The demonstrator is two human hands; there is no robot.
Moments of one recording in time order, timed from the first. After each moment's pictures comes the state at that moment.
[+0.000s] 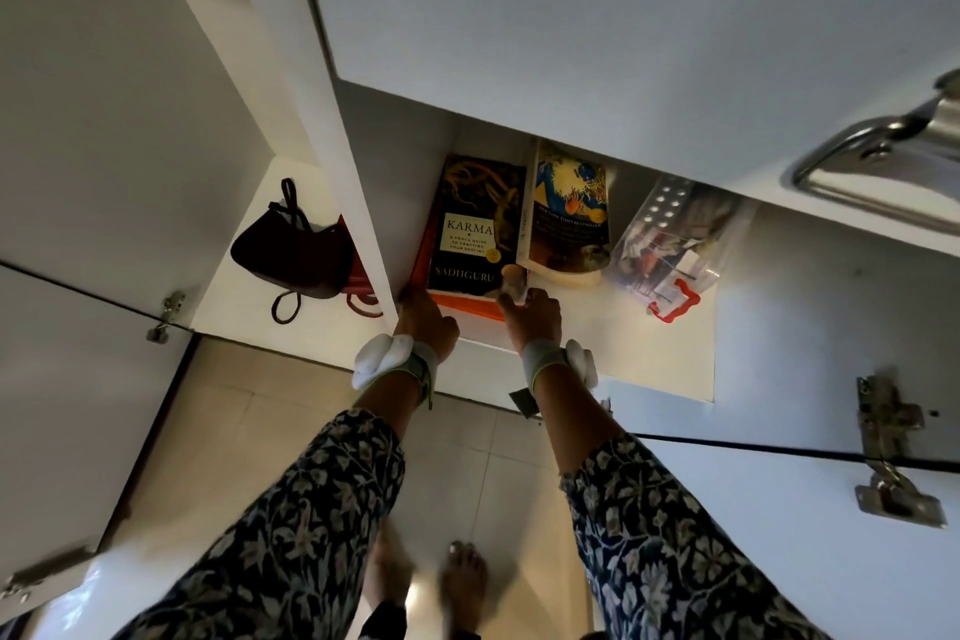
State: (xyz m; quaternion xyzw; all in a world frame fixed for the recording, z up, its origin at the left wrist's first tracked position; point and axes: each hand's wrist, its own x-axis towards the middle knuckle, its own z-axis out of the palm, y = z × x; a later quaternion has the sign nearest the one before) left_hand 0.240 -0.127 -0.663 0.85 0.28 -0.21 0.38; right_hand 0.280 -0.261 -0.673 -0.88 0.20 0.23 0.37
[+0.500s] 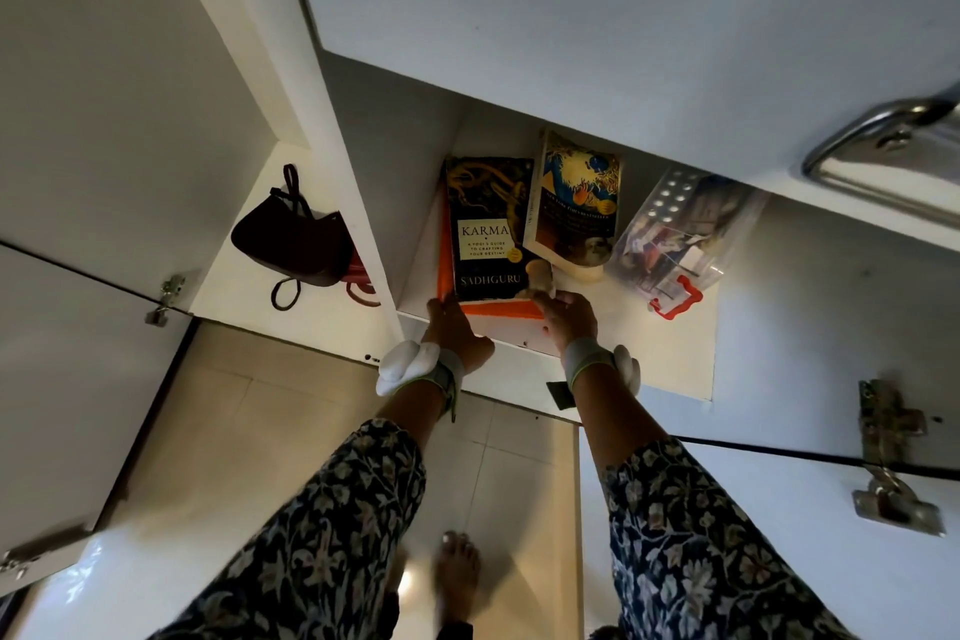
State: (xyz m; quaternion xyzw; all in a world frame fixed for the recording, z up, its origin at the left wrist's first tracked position) left_hand 0.226 -0.157 -0.657 0.84 0.23 -0.27 0.41; right_hand 0.284 -0.303 -0.678 -0.82 0.25 0.24 0.45
